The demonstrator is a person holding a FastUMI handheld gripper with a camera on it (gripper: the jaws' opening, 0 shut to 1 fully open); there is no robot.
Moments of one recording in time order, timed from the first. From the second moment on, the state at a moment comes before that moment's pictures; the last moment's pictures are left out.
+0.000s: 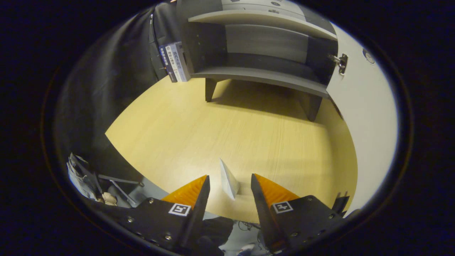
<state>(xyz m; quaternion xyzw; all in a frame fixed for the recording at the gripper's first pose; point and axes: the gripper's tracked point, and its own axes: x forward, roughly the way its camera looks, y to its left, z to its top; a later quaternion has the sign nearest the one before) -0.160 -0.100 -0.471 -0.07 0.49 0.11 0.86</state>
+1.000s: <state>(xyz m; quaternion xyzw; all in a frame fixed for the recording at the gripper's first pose) -0.136 -0.105 -0.472 -0.07 0.52 0.07 0.85</state>
